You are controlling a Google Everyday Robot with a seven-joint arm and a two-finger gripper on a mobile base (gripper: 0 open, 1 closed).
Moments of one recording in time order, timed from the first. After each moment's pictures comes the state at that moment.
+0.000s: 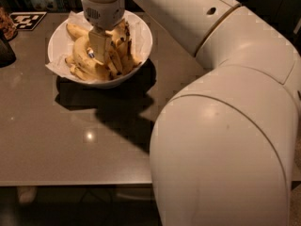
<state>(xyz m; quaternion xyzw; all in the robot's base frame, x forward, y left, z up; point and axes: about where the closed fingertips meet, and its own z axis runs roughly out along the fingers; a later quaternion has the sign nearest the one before) 0.635 0.100 0.938 -0.53 0.84 -0.01 0.09</state>
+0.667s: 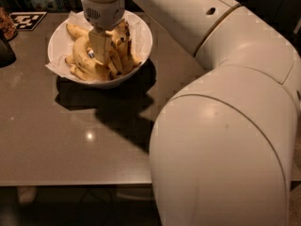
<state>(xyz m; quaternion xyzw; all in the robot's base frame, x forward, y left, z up) 0.635 0.100 0.939 -0.53 0.84 -0.01 0.09</state>
